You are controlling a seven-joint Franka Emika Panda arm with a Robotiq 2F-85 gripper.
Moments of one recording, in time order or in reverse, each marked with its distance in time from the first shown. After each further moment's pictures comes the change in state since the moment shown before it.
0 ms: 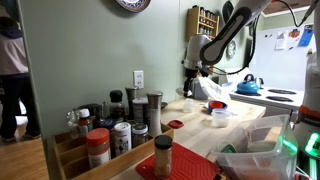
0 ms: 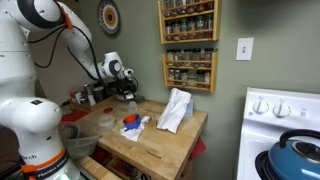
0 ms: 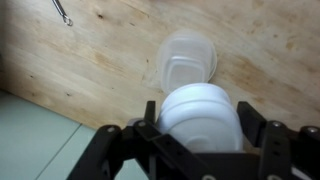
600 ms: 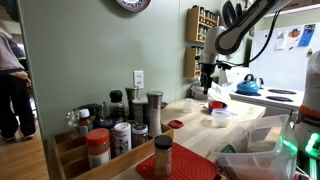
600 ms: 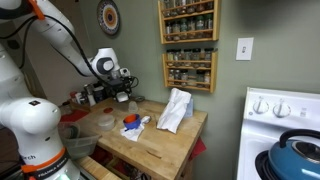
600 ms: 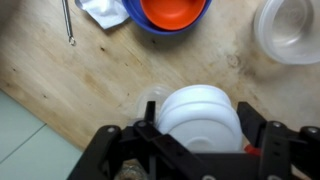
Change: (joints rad) arm -0.046 -0.282 0.006 -0.239 0.192 -0.101 -0.584
